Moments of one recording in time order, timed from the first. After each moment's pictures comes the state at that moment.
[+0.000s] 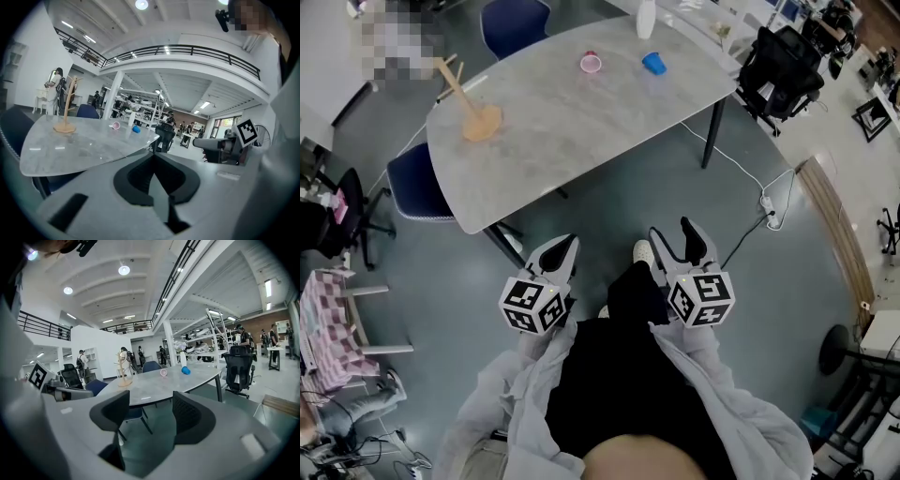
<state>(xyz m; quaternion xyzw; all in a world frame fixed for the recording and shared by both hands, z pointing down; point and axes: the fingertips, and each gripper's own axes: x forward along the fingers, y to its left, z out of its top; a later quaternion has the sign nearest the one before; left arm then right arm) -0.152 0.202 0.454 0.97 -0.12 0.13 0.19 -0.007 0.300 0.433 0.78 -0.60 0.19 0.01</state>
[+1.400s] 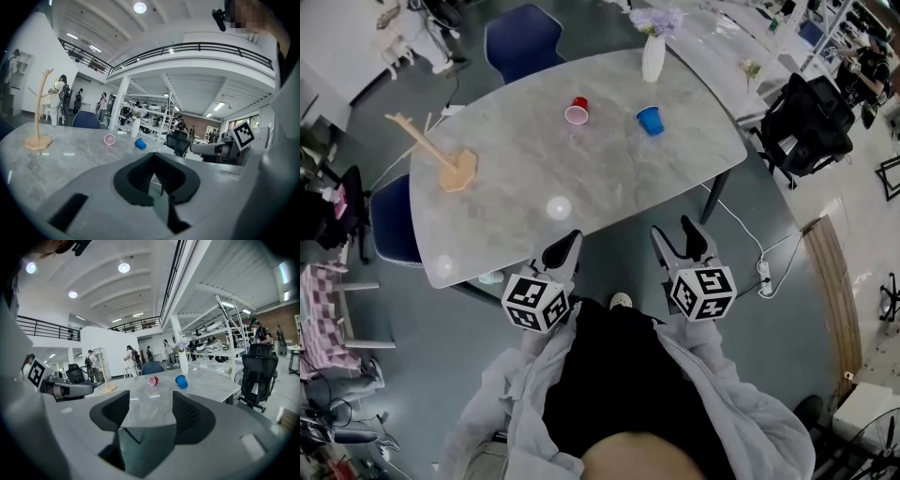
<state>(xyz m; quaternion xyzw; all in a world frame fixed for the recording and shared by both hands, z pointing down) 0.102 0.079 0.444 0.96 -0.19 0.10 0.17 0.258 0.151 0.444 0.73 -0.66 0.19 0.02</state>
